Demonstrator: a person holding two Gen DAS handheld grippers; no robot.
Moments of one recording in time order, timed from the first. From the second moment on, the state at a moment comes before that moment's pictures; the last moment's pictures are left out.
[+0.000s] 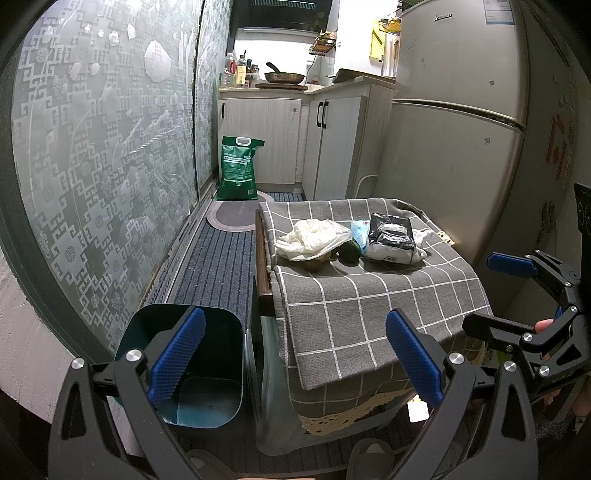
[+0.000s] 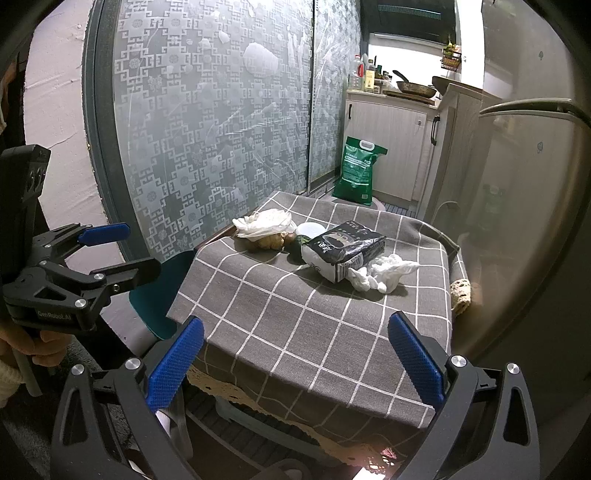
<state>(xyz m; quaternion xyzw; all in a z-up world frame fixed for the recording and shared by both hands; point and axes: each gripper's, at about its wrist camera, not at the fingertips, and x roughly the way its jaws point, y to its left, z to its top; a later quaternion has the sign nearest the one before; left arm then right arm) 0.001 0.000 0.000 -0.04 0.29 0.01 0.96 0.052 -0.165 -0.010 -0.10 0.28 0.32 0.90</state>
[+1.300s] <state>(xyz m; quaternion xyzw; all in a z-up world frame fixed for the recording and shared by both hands) -0.001 -0.001 0.003 -0.02 0.28 0.01 0.96 0.058 -0.172 -0.004 -0.07 0.30 0.32 0.89</state>
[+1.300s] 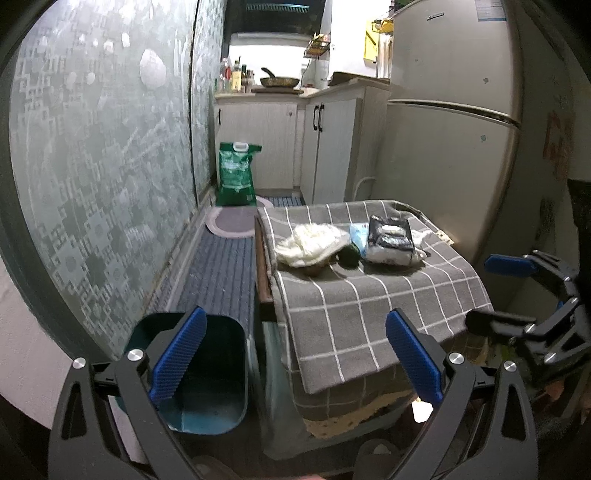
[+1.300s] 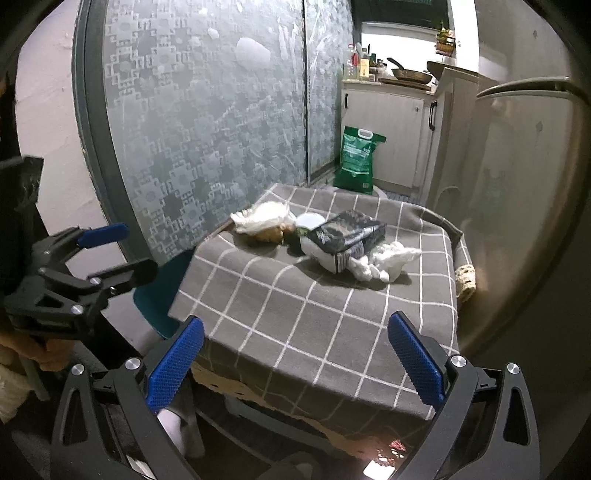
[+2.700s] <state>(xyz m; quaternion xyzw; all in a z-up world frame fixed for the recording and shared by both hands) 0.127 -0.014 0.008 0.07 0.35 -0.11 0.93 0.151 -0.145 0.009 -0.22 0.31 0.39 0.84</state>
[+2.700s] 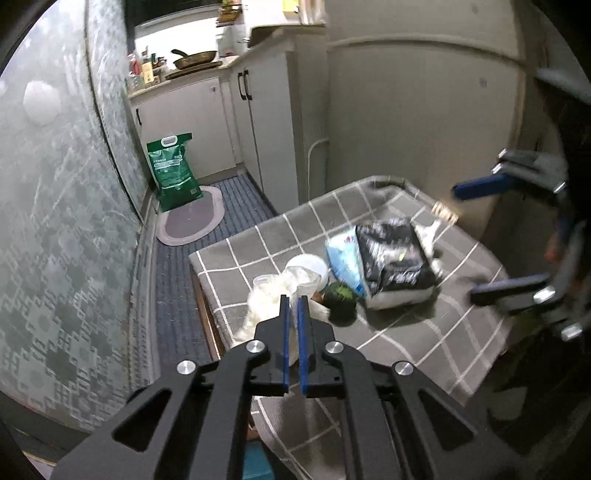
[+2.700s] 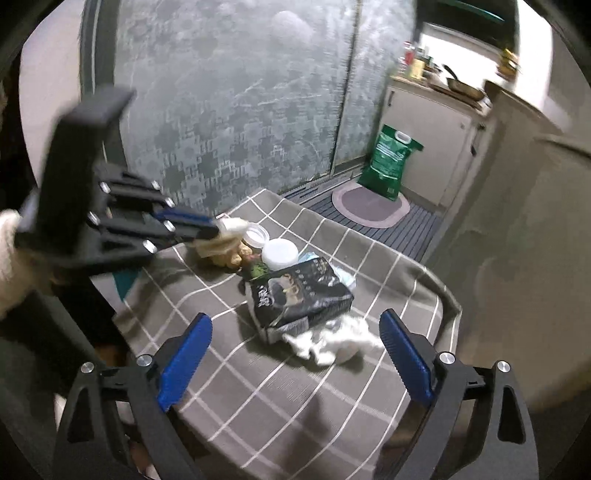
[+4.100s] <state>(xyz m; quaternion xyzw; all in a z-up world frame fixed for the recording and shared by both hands) 0.062 0.160 0.005 -0.13 0.35 -0.04 0.93 0.195 -0.088 0.019 -0.22 0.34 0.39 0.83</state>
